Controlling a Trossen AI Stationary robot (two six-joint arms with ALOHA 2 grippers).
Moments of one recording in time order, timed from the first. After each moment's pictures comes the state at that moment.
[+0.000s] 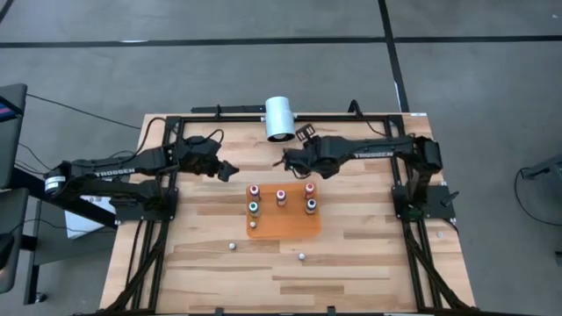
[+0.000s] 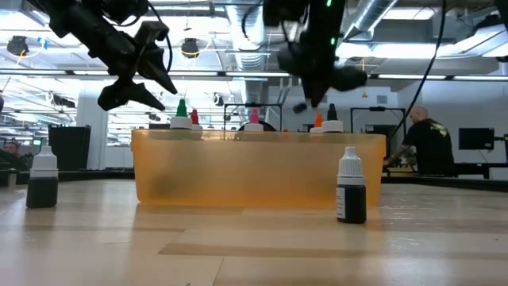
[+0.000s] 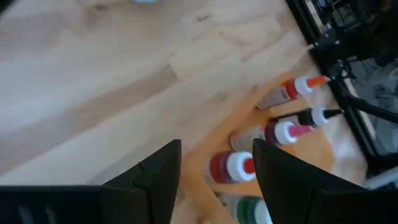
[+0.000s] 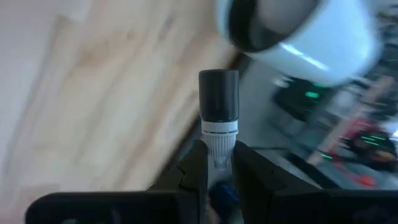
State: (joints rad) left arm 0.32 0.91 0.60 -0.32 0.04 -0.83; right arm -0.07 1.86 1.60 -1.18 0.72 -0.74
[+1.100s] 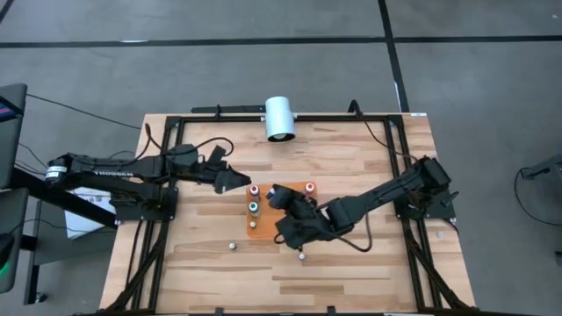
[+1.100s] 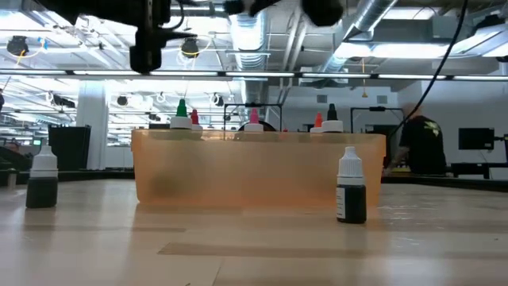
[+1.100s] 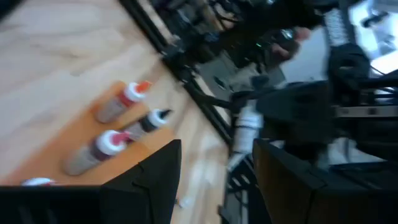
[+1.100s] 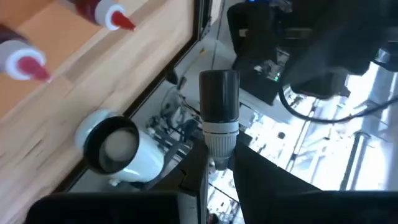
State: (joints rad) left arm 0.09 0.91 0.60 0.14 0.14 -0.95; right arm 0.41 1.87 1.62 -0.53 1.09 -1.33
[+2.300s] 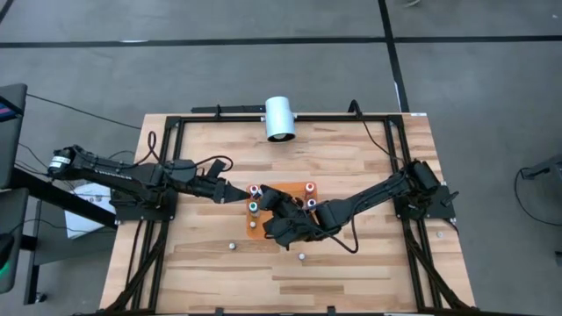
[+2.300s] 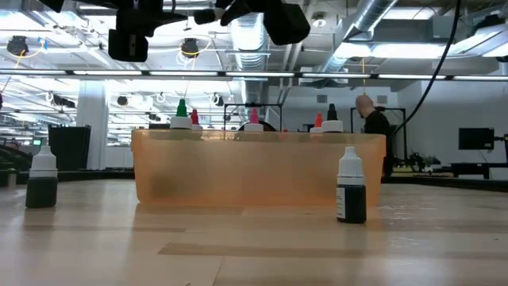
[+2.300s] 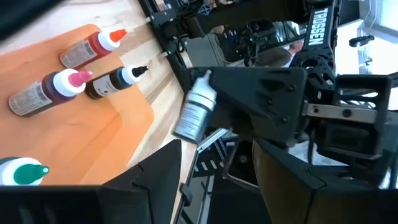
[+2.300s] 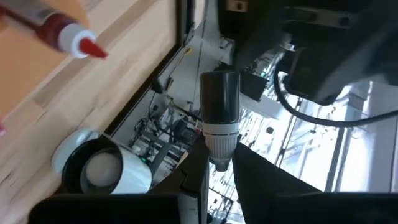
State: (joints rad) left arm -0.12 0.92 0.60 0.15 0.00 -1.19; right arm 0.37 1.97 1.62 -0.25 1.10 -1.49
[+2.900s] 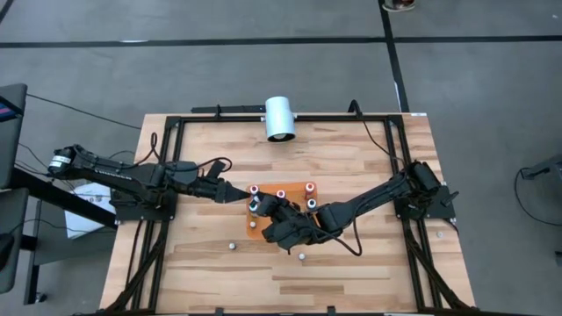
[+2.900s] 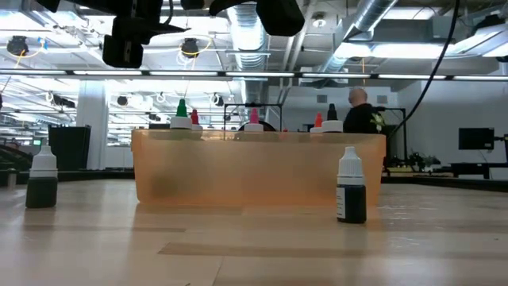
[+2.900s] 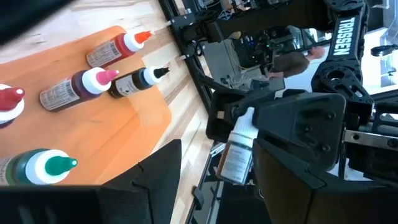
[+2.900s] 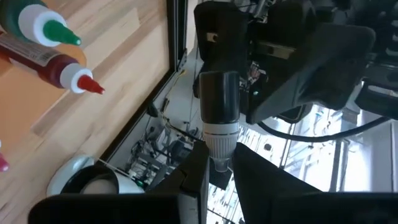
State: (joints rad) left arm -0.13 0.92 0.60 0.09 -0.06 -1.22; right arm 0.39 1.97 1.62 -0.18 1.02 -1.51
